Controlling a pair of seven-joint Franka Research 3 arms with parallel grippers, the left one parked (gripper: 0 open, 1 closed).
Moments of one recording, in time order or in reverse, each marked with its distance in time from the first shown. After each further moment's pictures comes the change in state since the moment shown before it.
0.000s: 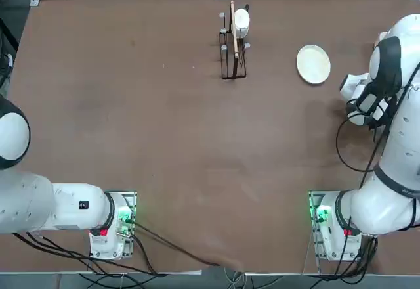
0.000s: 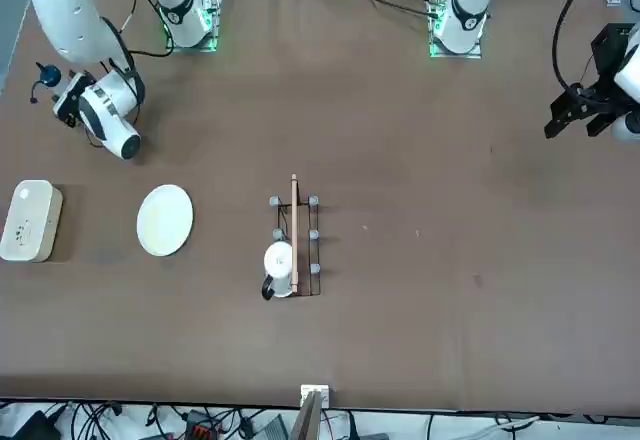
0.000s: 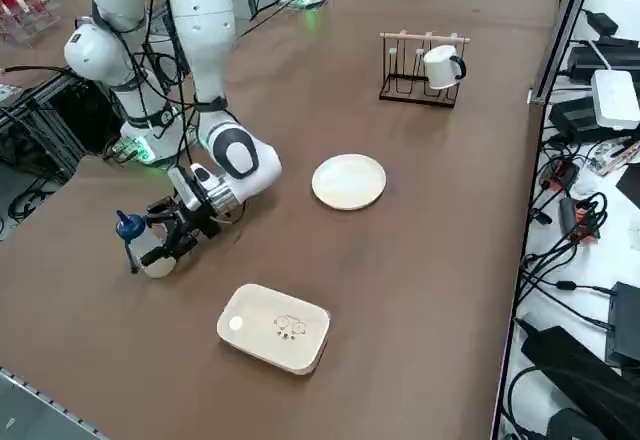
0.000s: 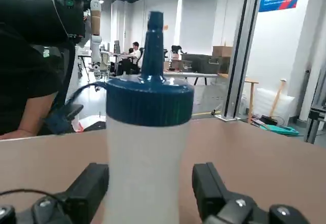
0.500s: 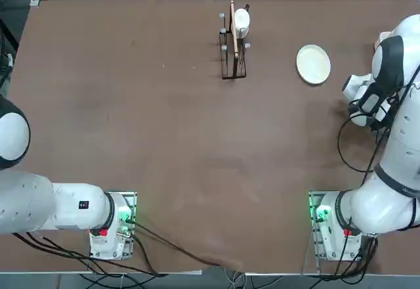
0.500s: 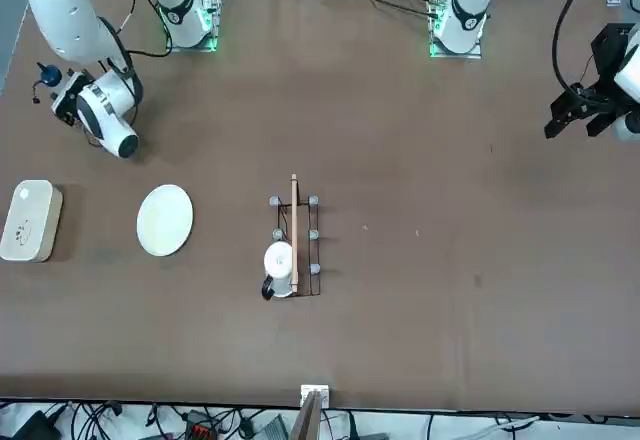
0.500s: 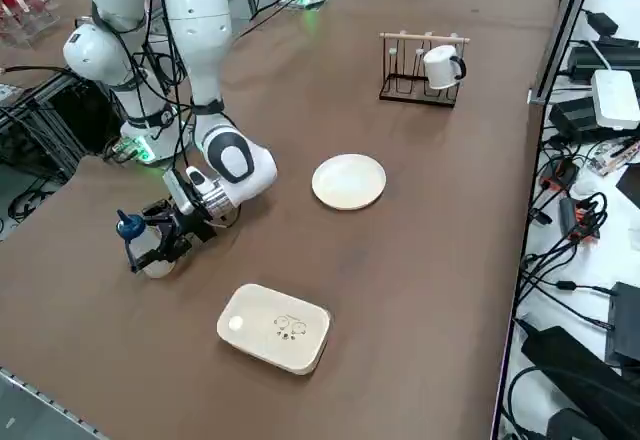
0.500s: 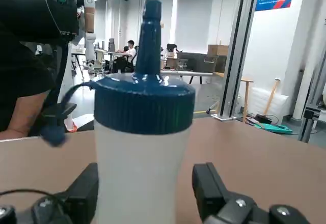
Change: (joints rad) arm -0.040 0.003 -0.002 0.000 -0.013 0.015 -0.004
